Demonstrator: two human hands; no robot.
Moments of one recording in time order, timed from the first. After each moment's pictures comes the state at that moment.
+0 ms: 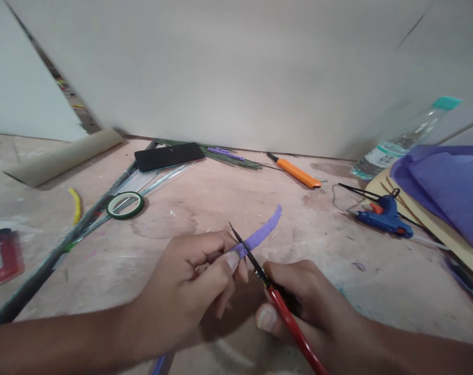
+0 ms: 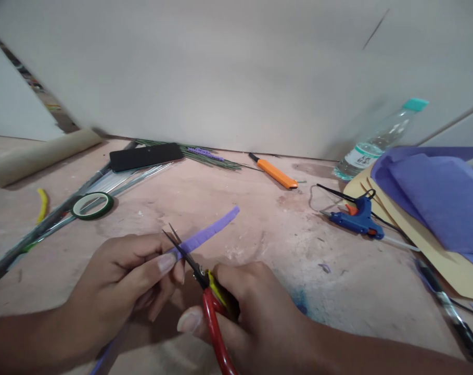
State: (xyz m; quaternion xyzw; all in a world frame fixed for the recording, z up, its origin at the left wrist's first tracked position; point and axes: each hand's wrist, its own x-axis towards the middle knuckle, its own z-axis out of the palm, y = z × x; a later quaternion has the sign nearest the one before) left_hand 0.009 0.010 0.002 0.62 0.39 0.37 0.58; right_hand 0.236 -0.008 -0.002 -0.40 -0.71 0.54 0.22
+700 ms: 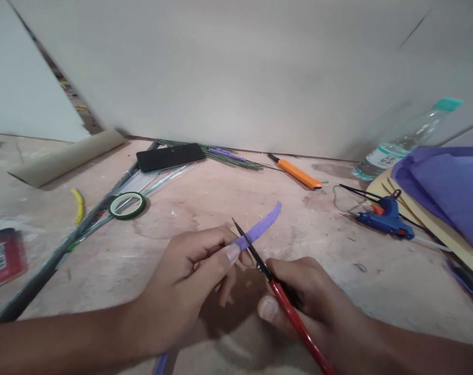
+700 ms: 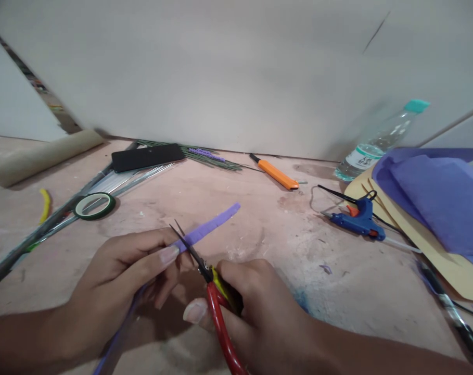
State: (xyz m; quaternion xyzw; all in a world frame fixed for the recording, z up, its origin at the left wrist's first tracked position) left_hand 0.007 0.011 0.007 0.63 0.40 0.38 0.54; right_hand 0.237 -0.005 -0.004 -0.38 -0.68 0.58 0.25
